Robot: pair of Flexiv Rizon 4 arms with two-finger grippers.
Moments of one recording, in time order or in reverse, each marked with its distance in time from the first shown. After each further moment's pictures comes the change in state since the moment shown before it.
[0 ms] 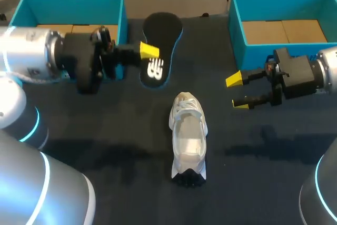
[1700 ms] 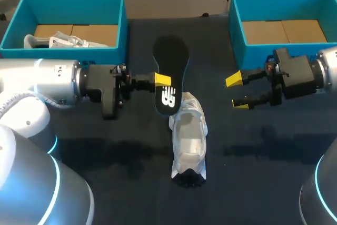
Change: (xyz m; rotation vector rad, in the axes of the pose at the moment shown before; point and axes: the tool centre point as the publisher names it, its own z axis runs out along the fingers) left arm 0.088 0.006 0.021 -0.036 0.042 0.122; right arm 0.000 0.000 0.000 0.000 0.000 0.000
